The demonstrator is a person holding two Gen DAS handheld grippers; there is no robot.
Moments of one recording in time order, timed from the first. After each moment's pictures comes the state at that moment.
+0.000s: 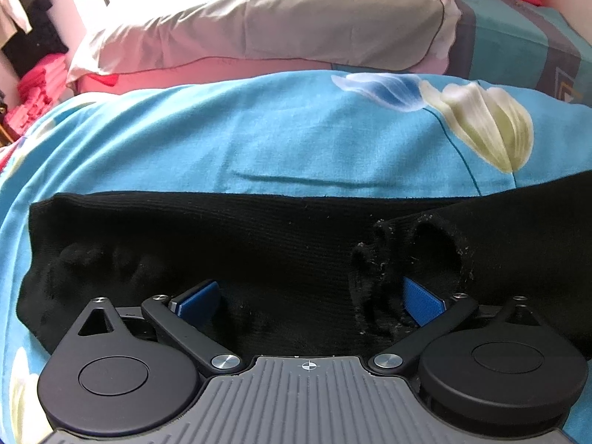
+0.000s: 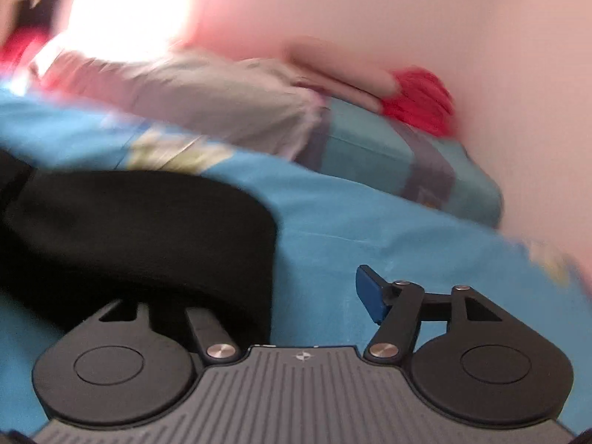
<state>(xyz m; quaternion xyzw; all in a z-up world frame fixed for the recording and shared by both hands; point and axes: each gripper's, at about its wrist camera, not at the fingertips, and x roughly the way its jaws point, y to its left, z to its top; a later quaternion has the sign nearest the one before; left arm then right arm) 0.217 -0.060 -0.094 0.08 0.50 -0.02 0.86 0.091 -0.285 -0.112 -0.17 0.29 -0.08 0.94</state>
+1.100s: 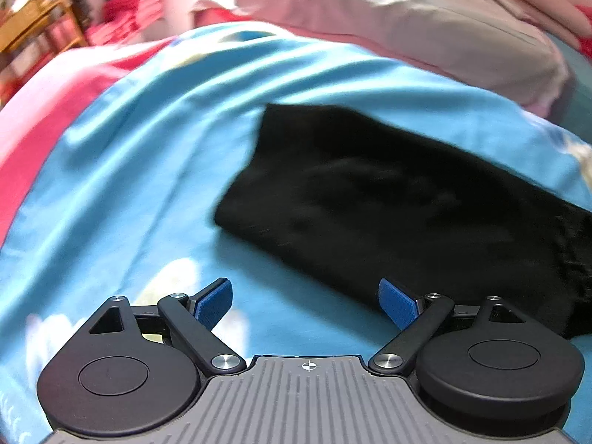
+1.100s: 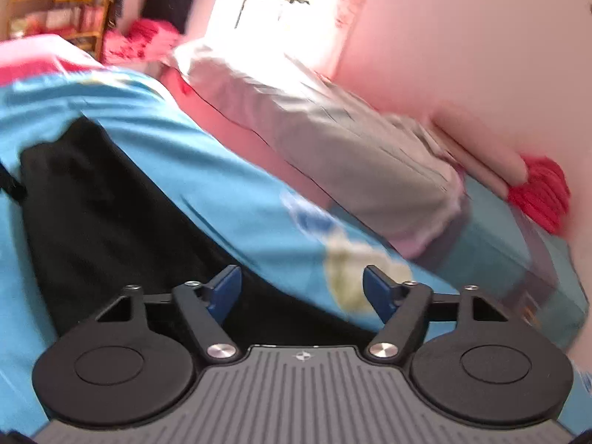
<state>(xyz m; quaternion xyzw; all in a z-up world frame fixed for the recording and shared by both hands) 0.152 0.146 -0.051 -0.02 0.52 0.10 0.85 0.141 -0.150 -0.037 -0.20 0.28 0.12 0.93</state>
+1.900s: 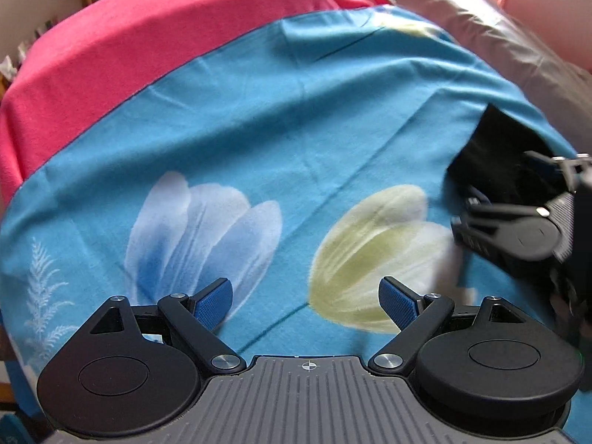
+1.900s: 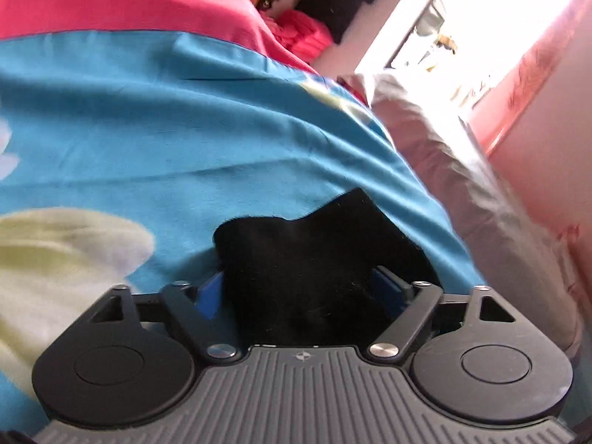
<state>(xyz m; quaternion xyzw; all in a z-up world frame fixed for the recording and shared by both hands) 0.037 0.276 -0.054 -0.16 0.49 0.21 0.83 0.164 0.147 -0.106 -0.31 0.27 0.29 0.87</state>
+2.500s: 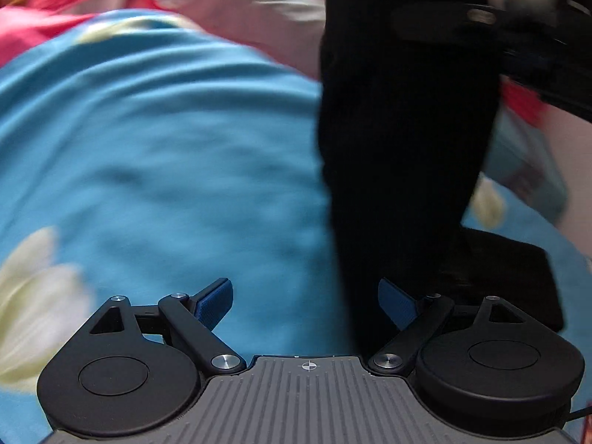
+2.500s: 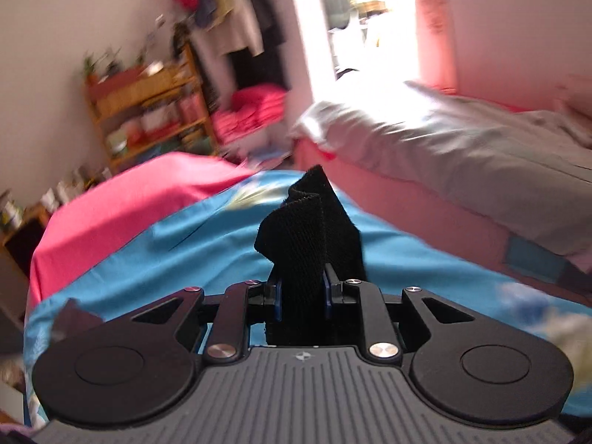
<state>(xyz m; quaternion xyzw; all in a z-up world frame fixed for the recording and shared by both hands) 0.145 0.083 -0.055 -0.14 0.47 -0.08 0.87 0.182 -0.074 0.059 0.01 0.30 0.32 0.90</state>
